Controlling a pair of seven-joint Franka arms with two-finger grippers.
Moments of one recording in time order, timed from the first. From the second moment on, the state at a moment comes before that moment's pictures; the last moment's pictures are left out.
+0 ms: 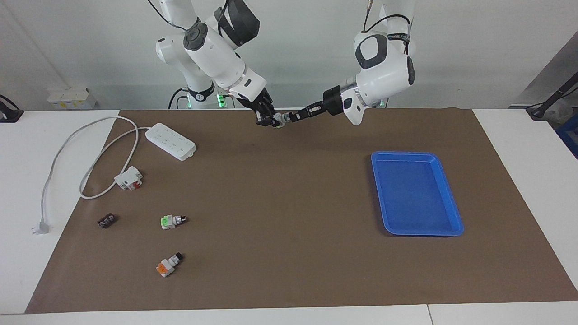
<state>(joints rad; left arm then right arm) -0.45 -0.11 -0.05 -2.13 -1.09 2.07 -0.66 0.37 -0.13 0.09 -2.08 0.57 2.04 -1.34</state>
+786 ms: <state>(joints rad) -0.46 -0.12 -0.07 -2.12 -1.08 2.17 -1.32 0.36 -0.13 0.08 -2.07 0.57 2.09 -1.34</state>
